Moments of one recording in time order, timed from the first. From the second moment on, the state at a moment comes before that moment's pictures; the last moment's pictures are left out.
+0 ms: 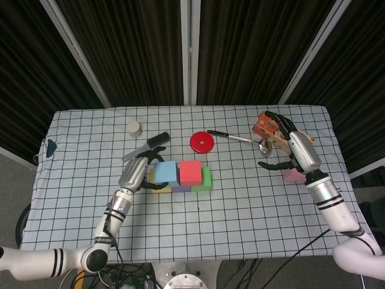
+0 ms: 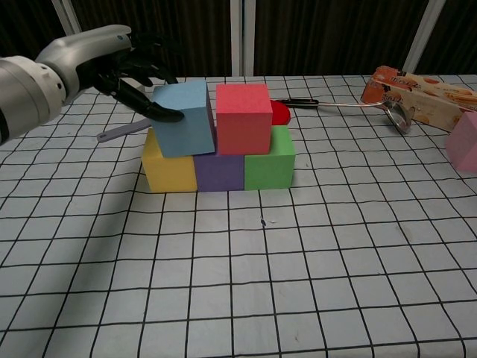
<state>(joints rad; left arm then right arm) -0.68 -1.60 -0.30 -1.76 0.95 1.14 0.21 0.57 -1.04 0.30 -1.74 -1.34 1.07 0.53</state>
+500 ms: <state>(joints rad) -0.70 -1.61 -0.29 -1.75 0.94 1.13 0.23 0.57 -1.04 0.29 -1.73 -1.34 1.06 0.54</state>
